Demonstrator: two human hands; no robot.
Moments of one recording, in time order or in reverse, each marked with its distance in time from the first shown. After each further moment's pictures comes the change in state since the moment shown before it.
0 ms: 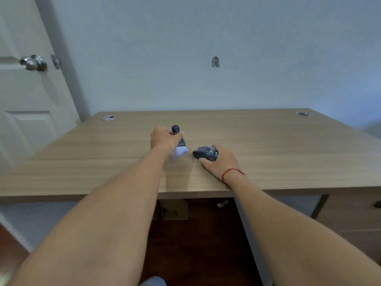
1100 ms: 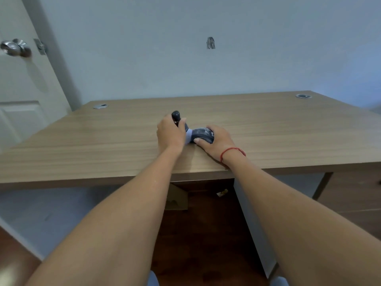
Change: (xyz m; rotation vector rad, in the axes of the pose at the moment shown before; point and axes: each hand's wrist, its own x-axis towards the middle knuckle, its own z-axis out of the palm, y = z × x) left_hand -0.025 -0.025 0.045 0.060 0.194 0.307; right_hand 0.027 0.026 0.015 0.043 -0.002 -0.156
